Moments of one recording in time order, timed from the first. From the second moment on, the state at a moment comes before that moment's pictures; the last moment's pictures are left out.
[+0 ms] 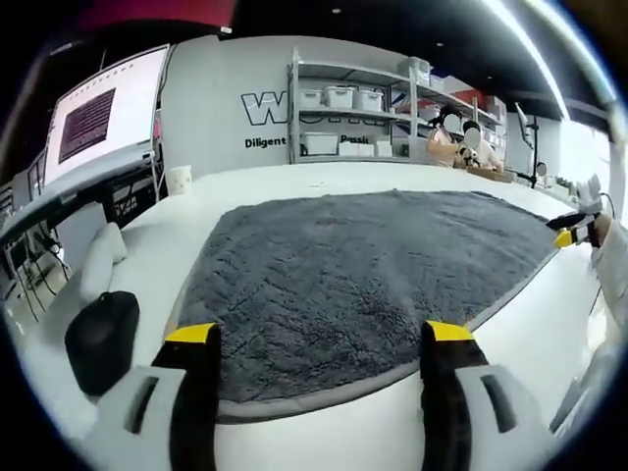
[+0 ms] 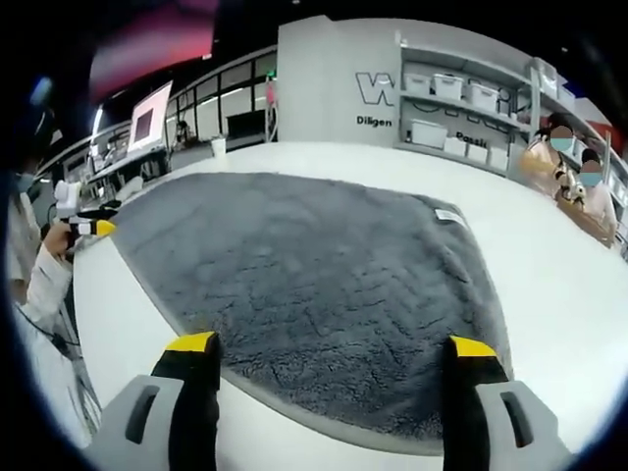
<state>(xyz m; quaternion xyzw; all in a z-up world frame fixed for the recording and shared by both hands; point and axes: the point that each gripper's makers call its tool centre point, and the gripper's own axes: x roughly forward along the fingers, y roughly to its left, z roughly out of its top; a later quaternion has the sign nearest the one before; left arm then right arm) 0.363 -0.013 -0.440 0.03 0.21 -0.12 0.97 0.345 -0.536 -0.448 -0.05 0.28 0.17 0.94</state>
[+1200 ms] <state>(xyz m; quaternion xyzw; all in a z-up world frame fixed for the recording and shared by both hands) 0.422 -0.009 -0.362 0.01 0.15 -0.15 0.98 0.378 -0.545 -0.390 -0.09 0.25 0.17 0.95</state>
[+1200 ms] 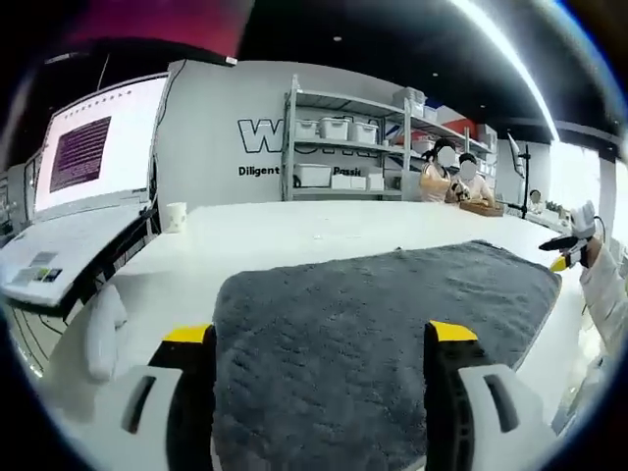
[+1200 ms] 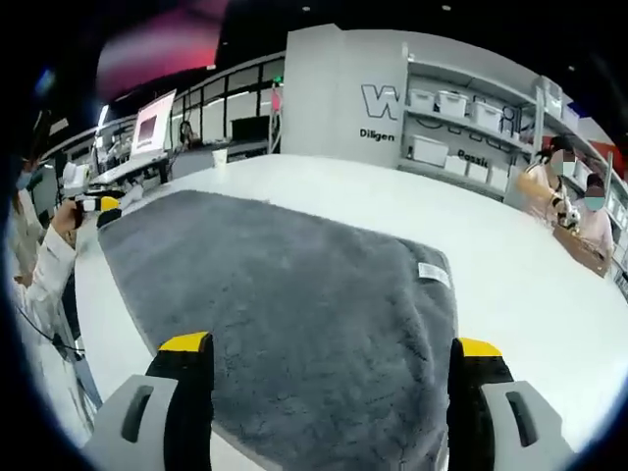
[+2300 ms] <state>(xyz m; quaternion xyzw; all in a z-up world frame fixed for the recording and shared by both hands) 0.589 0.052 -0.377 0.05 0.17 -0.10 0.98 0.529 -0.610 -0.359 -0.03 0.22 0.13 0.97</state>
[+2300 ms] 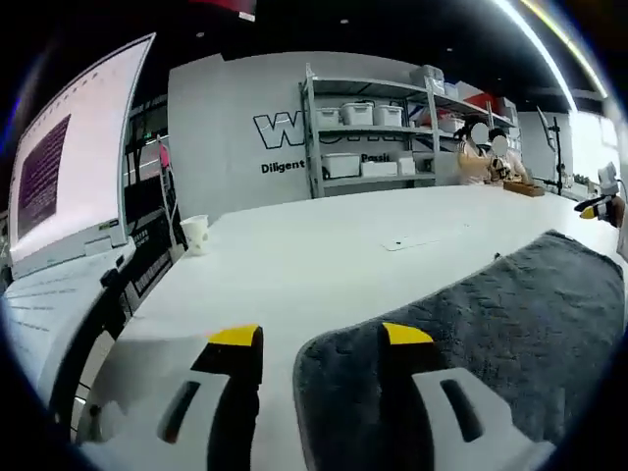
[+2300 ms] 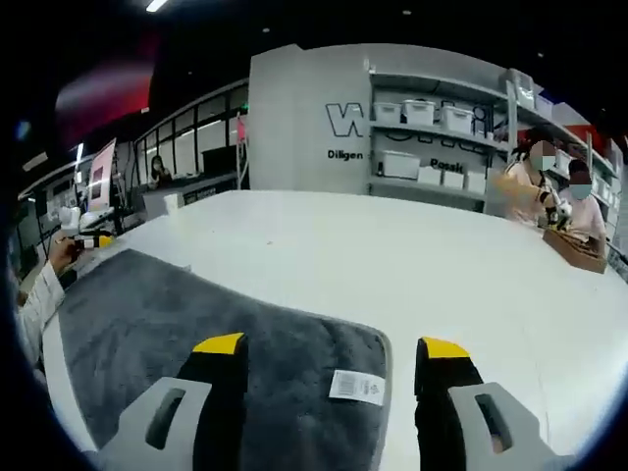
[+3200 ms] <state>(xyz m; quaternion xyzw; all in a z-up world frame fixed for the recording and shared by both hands) 0.620 0.070 -0.431 0.05 0.23 -0.10 0.97 0.567 -0.622 -0.385 -0.03 0.25 0.13 0.96</state>
